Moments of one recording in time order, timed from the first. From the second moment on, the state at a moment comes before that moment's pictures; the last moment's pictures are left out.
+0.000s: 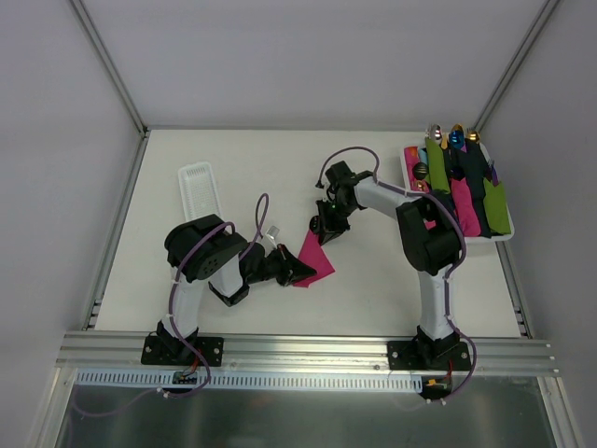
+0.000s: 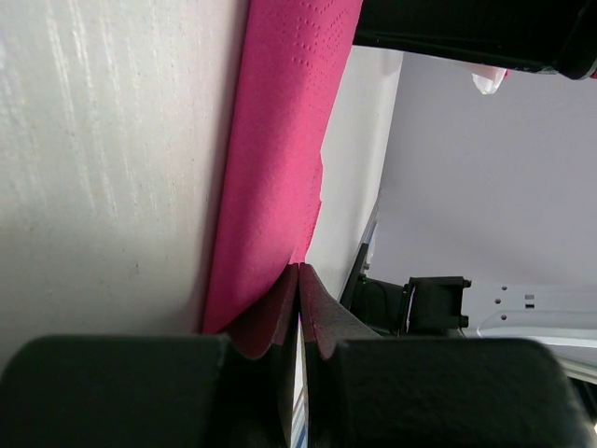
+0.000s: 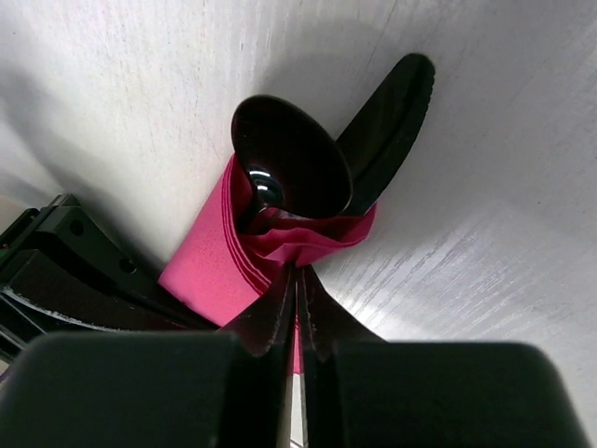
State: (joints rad) left arm -0.71 2.07 0.36 1.35 0.40 -1.36; right arm 0.53 2.09 1.47 -0.72 -0.39 0.30
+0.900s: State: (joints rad) left arm -0.71 2.07 0.36 1.35 0.40 -1.36; right arm 0.49 2.03 1.38 -0.64 -0.51 0.37
